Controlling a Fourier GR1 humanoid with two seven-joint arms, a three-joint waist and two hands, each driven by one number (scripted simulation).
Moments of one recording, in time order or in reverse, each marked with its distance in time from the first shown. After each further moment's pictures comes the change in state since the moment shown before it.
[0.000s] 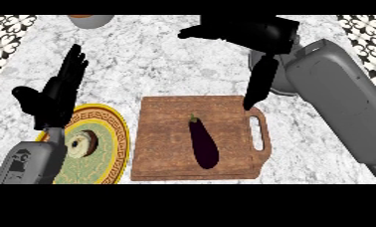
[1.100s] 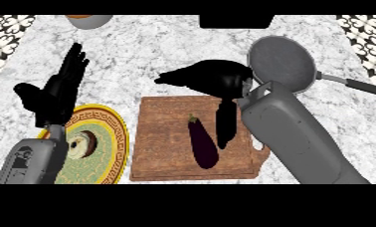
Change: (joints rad) left arm -0.018 -0.038 0.052 0.023 -0.044 -0.044 0.004; right arm 0.168 0.240 0.030 -0.113 0.176 0.109 0.234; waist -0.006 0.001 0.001
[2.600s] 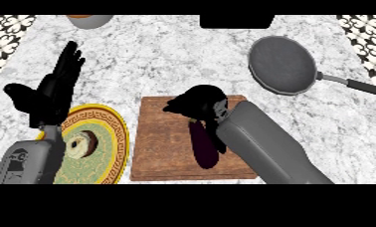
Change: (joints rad) left arm 0.006 -0.033 0.058 -0.046 -0.042 -0.044 0.031; right arm 0.066 0.096 0.153 0.219 0.492 0.025 -0.227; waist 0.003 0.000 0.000
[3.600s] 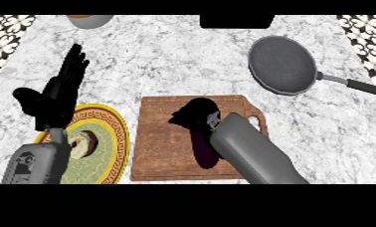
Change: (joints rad) left arm 0.017 -0.044 0.003 -0.022 -0.049 -0.003 0.000; right arm 0.052 0.075 0.037 0.158 0.230 -0.044 -0.082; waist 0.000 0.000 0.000
